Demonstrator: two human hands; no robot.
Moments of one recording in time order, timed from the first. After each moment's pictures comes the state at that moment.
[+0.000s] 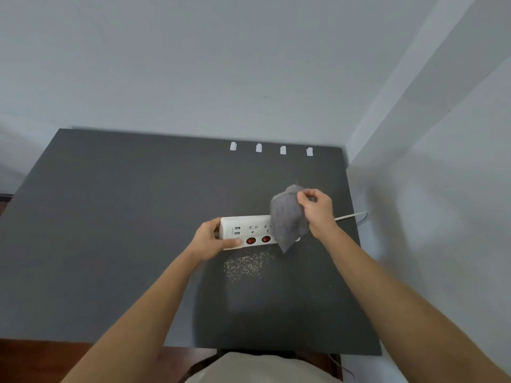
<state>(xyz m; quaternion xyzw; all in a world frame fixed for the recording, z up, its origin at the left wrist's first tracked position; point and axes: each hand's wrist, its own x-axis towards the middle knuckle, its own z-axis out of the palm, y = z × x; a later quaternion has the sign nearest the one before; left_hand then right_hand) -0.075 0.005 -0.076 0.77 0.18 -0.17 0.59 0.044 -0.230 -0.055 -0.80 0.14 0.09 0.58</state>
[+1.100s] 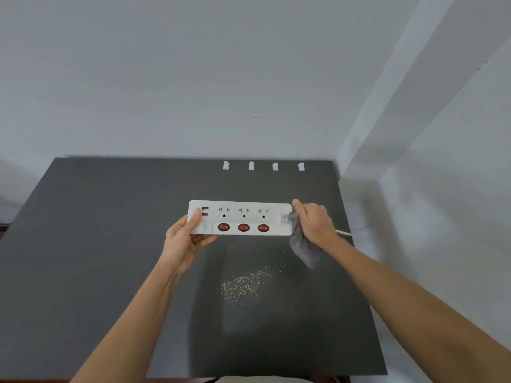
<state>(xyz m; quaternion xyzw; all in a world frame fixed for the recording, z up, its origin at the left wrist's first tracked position) -0.057 0.019 -0.016 0.54 0.28 -0.01 0.79 0.058 -0.254 -0.044 -0.94 -0.11 0.06 0.33</state>
